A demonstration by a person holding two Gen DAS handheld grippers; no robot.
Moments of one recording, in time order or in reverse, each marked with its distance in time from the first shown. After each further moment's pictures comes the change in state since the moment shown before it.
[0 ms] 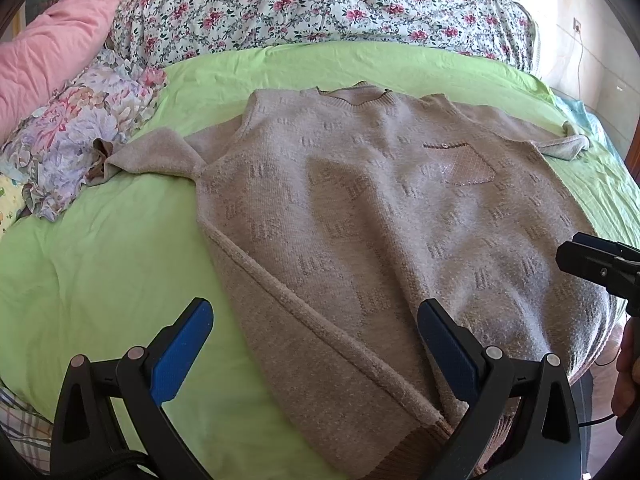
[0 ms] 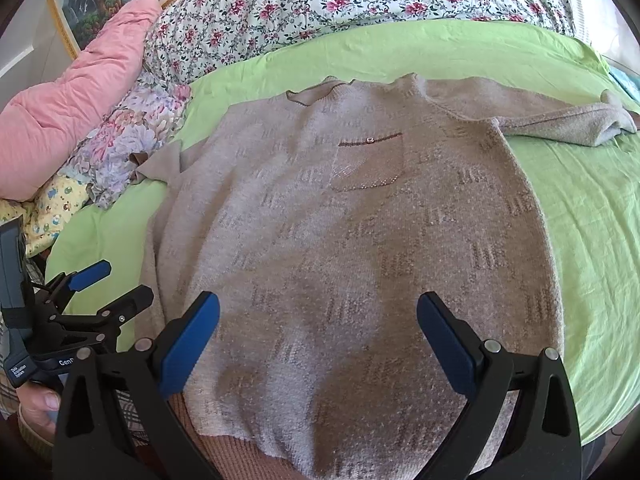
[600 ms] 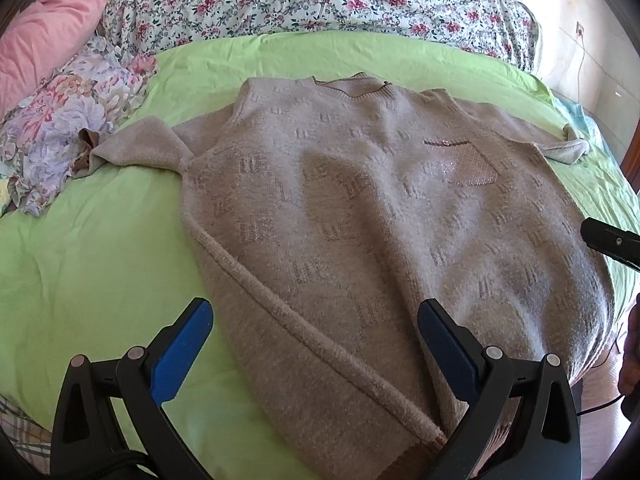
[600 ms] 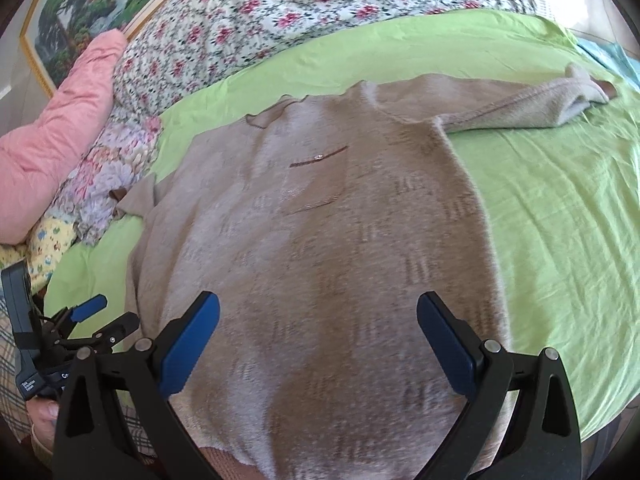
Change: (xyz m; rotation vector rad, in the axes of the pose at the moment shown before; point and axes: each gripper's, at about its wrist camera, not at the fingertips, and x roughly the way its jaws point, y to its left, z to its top) left arm 0.018 0.003 0.013 -0.006 0.067 -0.022; right arm -0.008 -0.055 0.015 0.109 0.009 -0.075
